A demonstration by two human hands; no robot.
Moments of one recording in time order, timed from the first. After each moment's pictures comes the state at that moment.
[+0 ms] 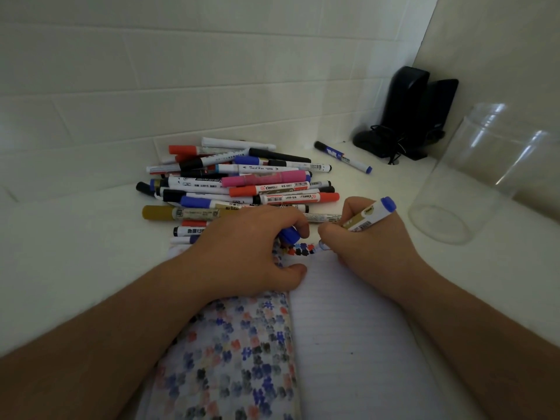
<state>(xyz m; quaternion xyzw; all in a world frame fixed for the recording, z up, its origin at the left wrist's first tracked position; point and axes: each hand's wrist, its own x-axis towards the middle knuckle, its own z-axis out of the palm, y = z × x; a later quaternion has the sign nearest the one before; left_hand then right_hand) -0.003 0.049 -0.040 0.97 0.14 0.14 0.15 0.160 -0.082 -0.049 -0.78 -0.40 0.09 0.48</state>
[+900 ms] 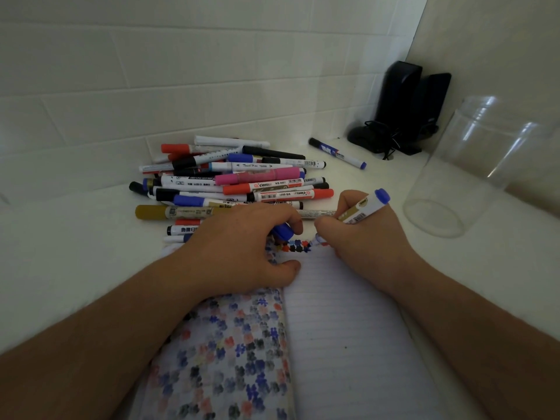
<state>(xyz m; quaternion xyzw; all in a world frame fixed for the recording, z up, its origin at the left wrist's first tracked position) -0.004 0.050 -0.042 0.97 0.14 0.14 0.15 0.162 -0.082 -0.048 -0.77 -0.38 0.11 0.50</state>
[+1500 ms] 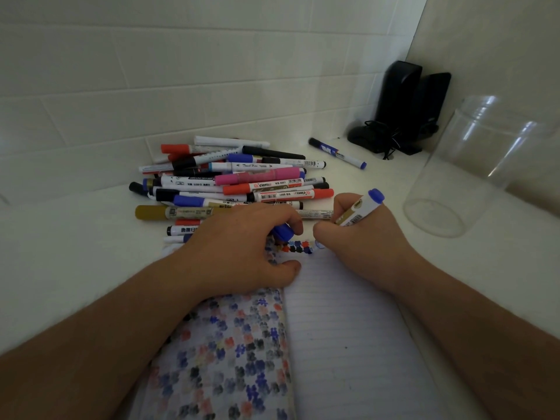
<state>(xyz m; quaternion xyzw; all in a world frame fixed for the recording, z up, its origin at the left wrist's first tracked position) -0.004 0.049 -0.041 0.97 0.14 0.14 0.15 0.160 -0.083 -0.046 -0.79 -0.40 0.12 0.46</state>
